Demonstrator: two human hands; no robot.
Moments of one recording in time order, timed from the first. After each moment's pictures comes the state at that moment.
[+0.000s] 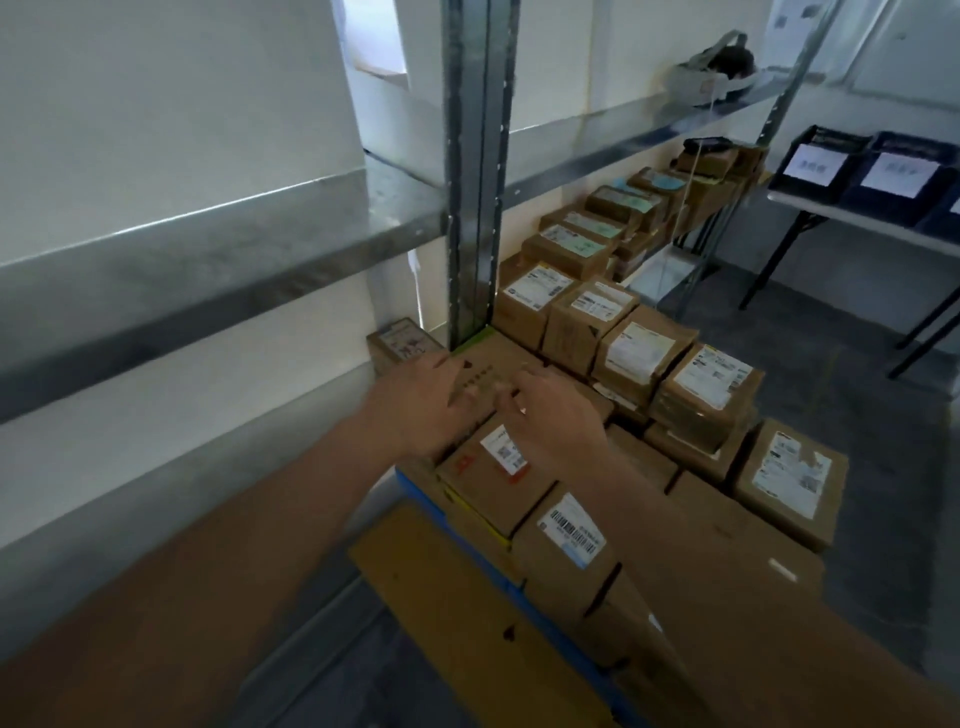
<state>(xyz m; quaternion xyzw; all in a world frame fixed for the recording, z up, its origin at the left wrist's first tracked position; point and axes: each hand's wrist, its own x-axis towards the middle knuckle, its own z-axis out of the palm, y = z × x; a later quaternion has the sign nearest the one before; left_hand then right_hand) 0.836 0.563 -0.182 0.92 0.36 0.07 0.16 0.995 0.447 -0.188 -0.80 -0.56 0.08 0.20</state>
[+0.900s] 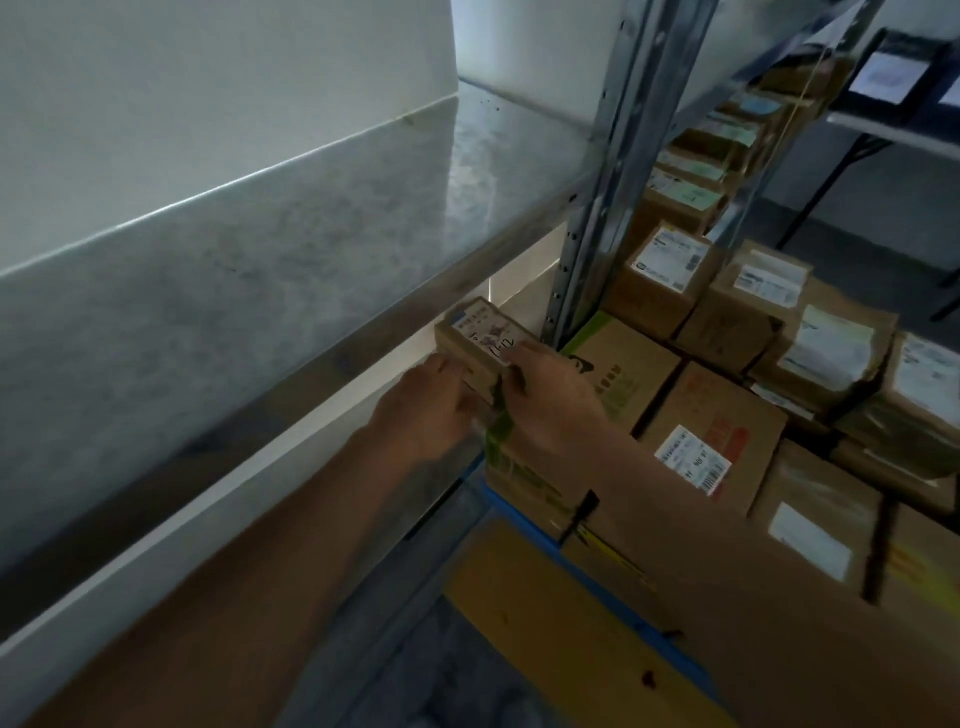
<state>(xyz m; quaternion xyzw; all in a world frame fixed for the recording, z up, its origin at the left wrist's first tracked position) 0.768 0.747 -0.282 0.90 0.36 0.07 0.24 0.911 0.649 -0.254 -0.80 -0.55 0.13 0.21</state>
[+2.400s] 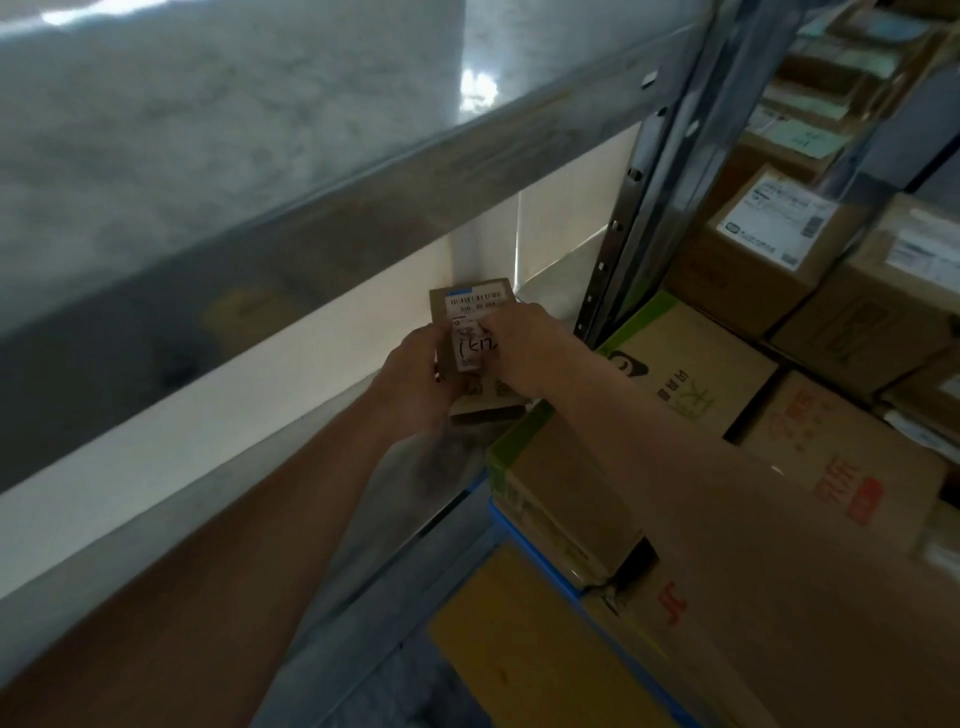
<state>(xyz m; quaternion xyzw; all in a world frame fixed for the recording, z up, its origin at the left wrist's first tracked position) 0.804 0.809 -0.362 0.80 0.39 0.19 0.40 0.967 0.775 -0.342 -0.78 -0.60 0.16 0.08</state>
